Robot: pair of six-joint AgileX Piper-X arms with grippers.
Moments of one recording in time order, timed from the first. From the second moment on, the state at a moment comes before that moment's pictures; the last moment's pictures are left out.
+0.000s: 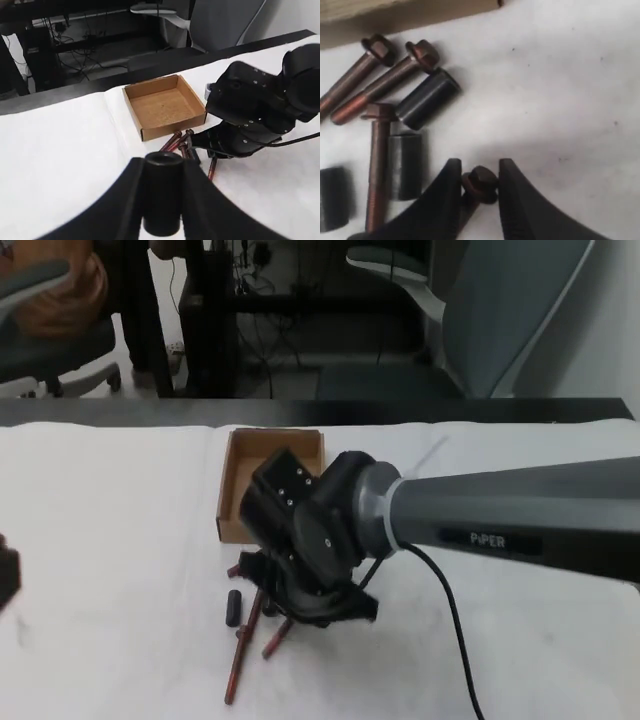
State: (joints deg) left arm -17.8 12.5 -39.0 54.0 4.1 4.3; right arm 49.2 114.5 -78.6 37.5 18.0 55.3
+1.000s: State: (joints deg) left arm -40.2 47.3 -3.2 -27.6 4.6 -0.5; right arm 60.4 72.4 -52.4 8.3 20.2 7.7
